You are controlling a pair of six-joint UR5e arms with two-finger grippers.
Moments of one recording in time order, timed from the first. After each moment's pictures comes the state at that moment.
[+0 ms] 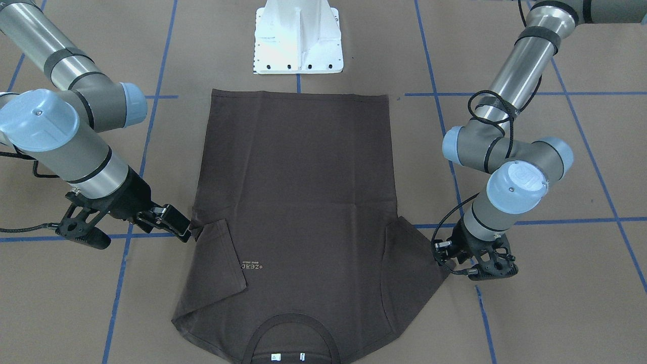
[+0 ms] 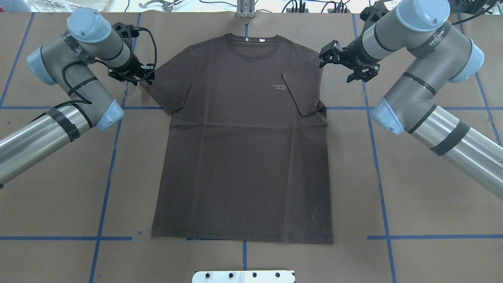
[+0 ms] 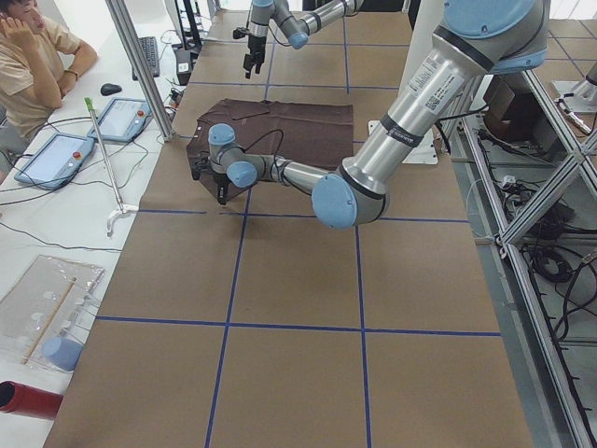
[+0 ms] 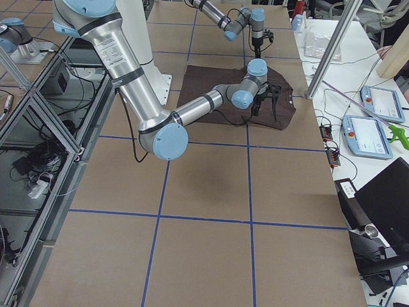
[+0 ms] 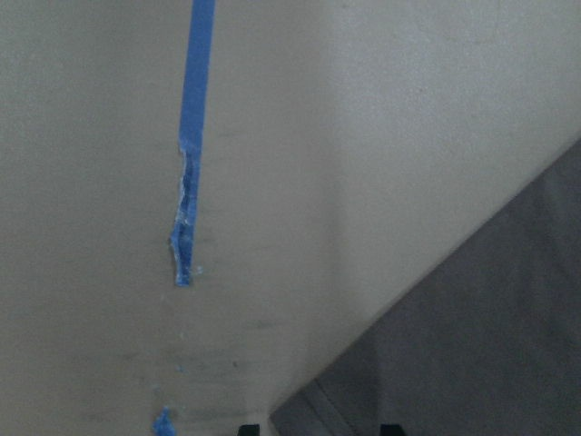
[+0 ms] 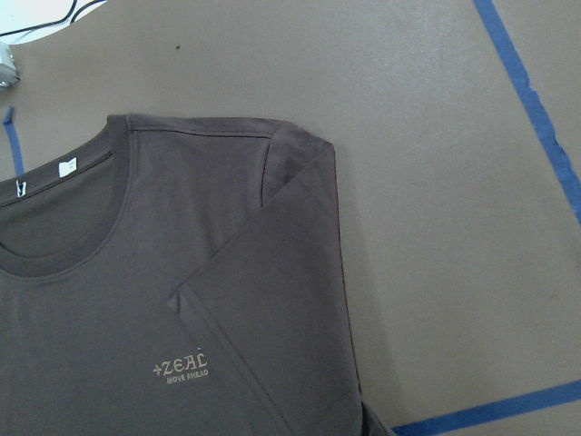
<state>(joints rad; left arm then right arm) -0.90 -2.25 -1.07 -2.11 -2.04 -0.98 0.92 -1.03 1.48 -1.09 2.12 1.40</state>
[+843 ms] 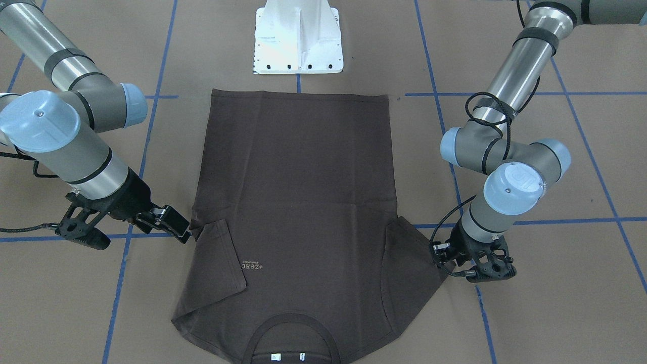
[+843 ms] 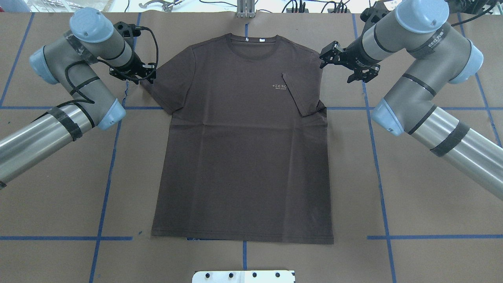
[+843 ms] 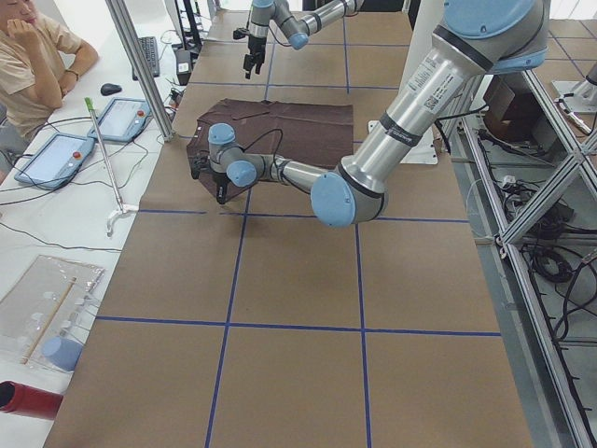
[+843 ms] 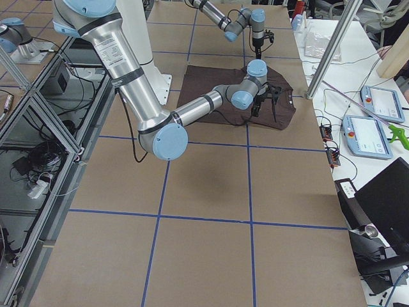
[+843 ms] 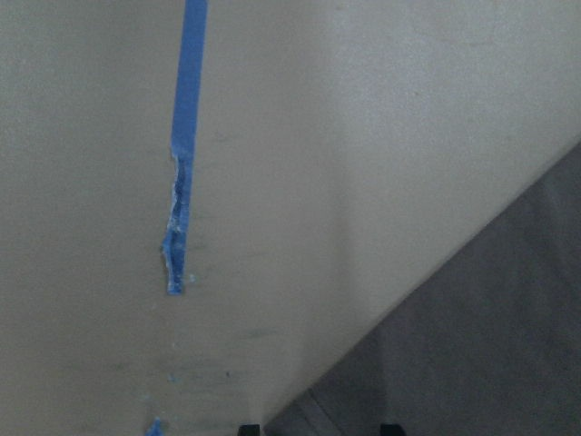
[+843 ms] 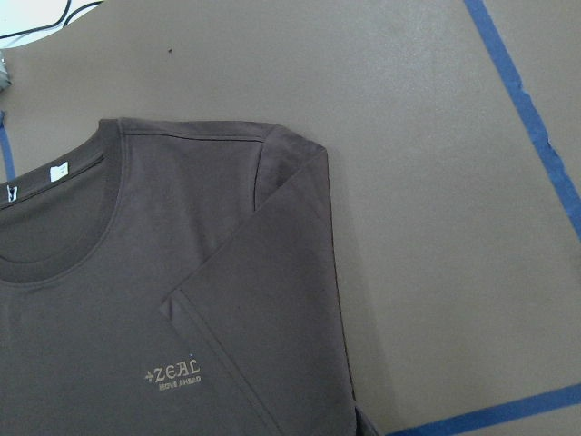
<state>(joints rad) -0.90 -2.26 -1.05 -2.12 -2.02 -0.98 0.92 -1.03 1.47 -1.09 2.11 1.40</state>
